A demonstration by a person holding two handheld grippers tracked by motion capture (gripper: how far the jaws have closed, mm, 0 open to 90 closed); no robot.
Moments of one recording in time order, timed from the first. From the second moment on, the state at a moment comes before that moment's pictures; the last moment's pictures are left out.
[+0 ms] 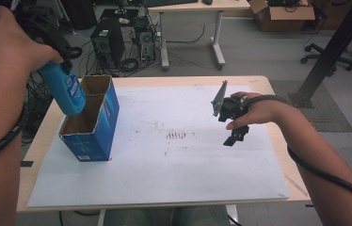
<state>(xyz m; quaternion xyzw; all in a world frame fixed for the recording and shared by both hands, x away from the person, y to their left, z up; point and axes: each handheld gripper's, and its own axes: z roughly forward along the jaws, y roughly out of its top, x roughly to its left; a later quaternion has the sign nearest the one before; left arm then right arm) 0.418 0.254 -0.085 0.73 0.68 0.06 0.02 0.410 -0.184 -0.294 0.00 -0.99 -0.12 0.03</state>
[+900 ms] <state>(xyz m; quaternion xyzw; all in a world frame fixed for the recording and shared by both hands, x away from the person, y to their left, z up) 0.429 0.261 -0.152 0.73 0.68 0.04 0.01 0.405 -0.178 -0.302 0.01 -0.99 -0.13 0.04</state>
